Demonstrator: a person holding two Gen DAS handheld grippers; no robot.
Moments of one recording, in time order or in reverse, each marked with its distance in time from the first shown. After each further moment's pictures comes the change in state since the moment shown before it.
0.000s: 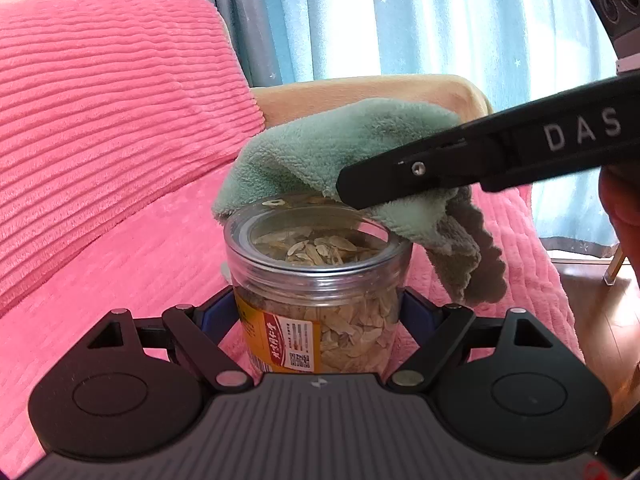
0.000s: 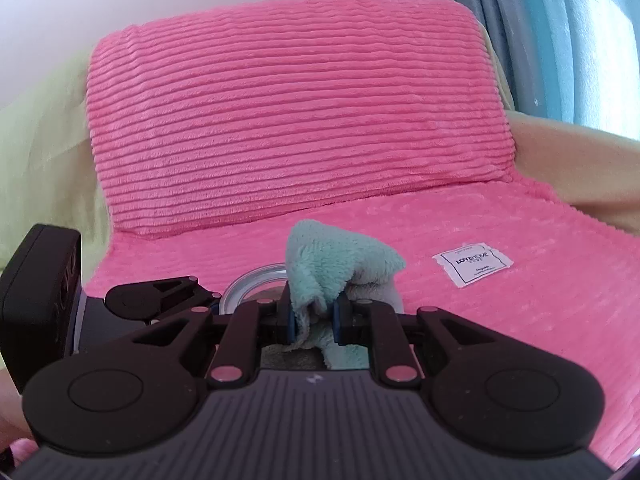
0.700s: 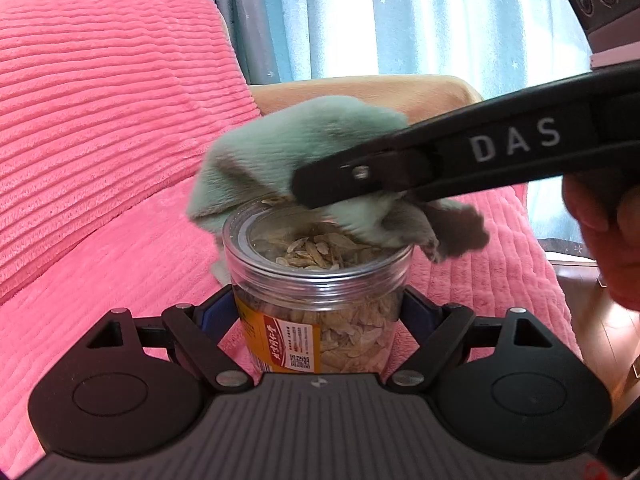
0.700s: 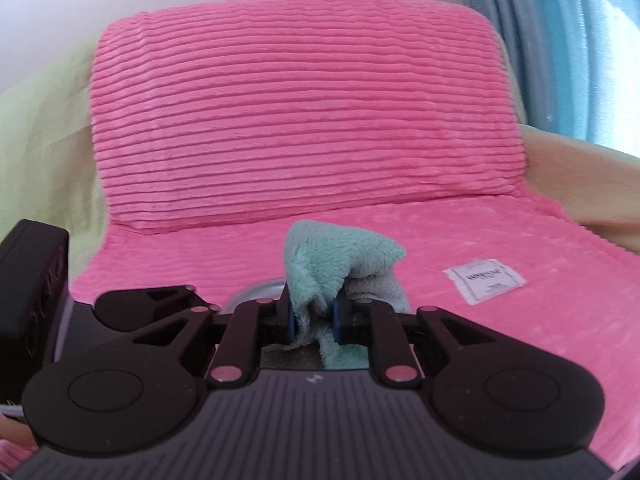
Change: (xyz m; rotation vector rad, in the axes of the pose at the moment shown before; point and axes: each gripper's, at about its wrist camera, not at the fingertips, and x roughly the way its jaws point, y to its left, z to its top) left arm 0.008 0.003 -0.002 -0.014 -0.006 -0.015; right arm 0.015 0.012 -0.001 -0.070 -0.005 -0.023
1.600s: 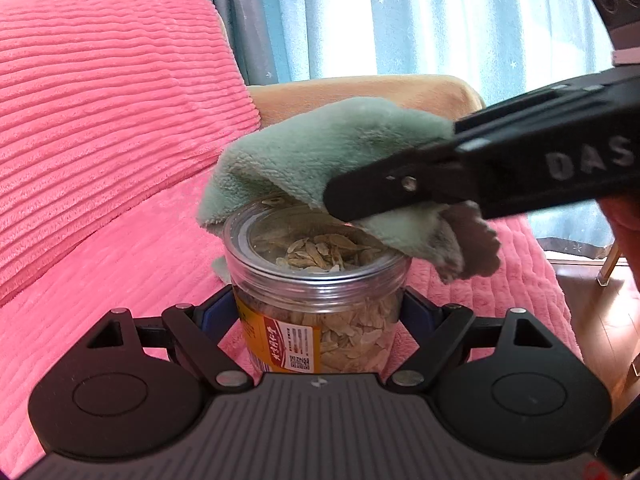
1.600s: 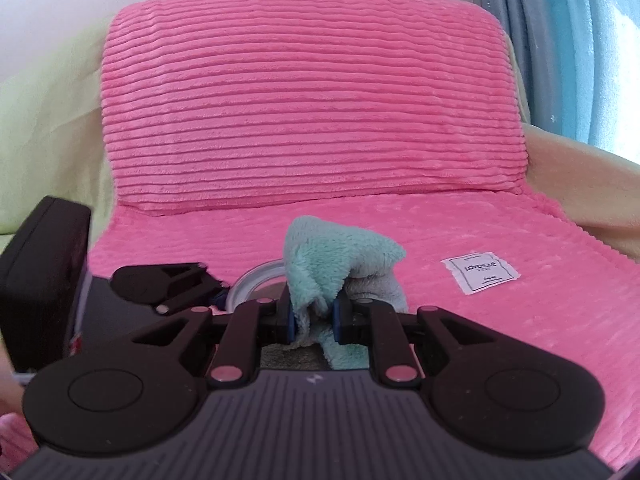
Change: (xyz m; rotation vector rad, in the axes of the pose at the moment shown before) left arm -0.003 0.007 -0.006 0.004 0.001 -0.011; right arm -0.016 0.011 -0.003 -0.053 0.038 0.040
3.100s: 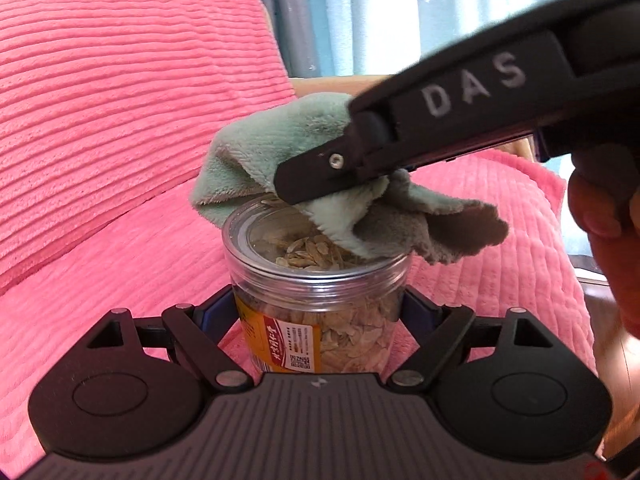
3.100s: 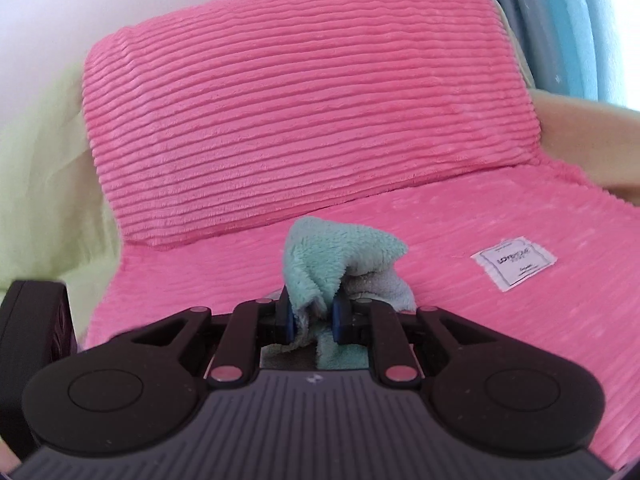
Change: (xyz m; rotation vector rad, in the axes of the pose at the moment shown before) left arm -0.004 0.006 0.000 -0.074 0.010 0.088; right arm 0.039 -0.011 0.017 0.126 -0.003 0.038
